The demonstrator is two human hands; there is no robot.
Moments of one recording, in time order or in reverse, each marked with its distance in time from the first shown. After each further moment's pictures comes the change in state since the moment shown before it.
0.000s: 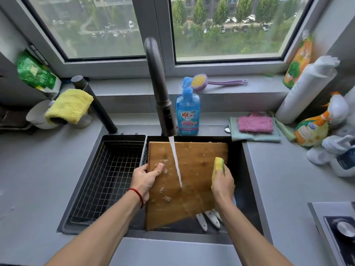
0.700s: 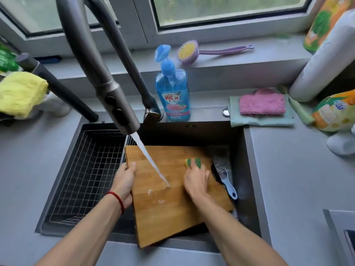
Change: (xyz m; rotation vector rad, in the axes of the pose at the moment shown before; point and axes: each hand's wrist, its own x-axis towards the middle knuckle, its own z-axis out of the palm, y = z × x) left_hand 0.015 -0.011 0.019 0.063 0.133 -0.217; right_hand 0.046 0.056 0.070 -0.530 -0.318 -0.087
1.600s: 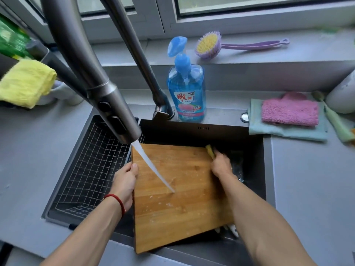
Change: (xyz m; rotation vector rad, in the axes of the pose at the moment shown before) left_hand 0.008 -0.009 -0.003 0.042 0.160 0.025; right_hand 0.131 0.034 -0.024 -0.088 -0.135 0.016
